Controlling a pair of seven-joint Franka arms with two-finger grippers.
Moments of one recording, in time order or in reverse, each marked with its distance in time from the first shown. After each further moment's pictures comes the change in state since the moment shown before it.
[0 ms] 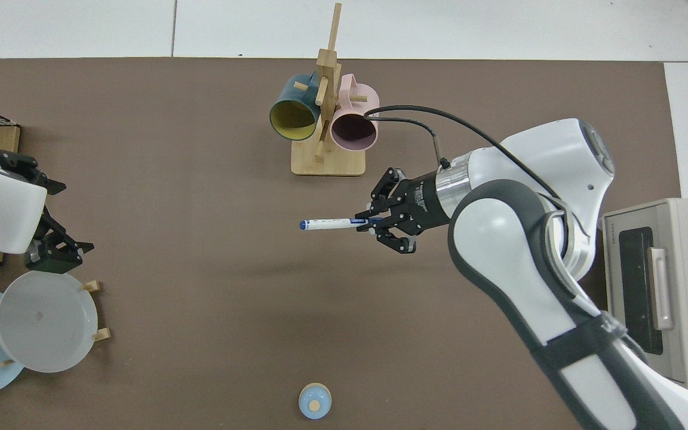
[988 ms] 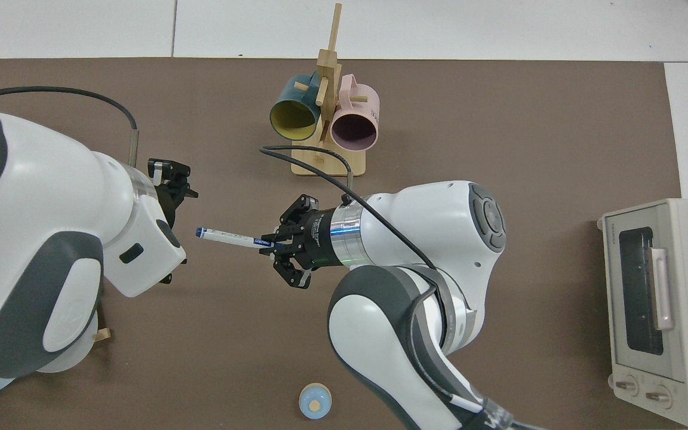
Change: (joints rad) left arm -0.193 0.040 -0.056 -0.010 -0.028 0.049 0.372; right arm 0.258 -0.002 0.001 0.011 0.098 0.269 0.354
